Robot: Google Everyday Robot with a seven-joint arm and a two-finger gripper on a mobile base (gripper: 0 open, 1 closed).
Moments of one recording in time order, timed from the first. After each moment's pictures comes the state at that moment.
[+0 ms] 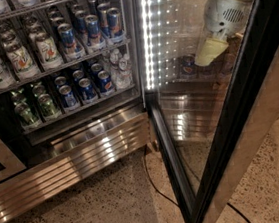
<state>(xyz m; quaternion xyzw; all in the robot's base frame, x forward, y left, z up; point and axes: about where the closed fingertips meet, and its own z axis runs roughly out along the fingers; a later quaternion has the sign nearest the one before) 0.557 -0.172 0.939 -0.61 0.78 0.05 0.13</state>
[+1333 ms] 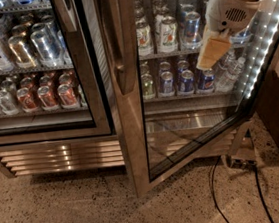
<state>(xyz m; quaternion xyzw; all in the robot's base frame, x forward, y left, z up) 0.557 -0.172 0.939 -0.61 0.78 0.05 0.13</state>
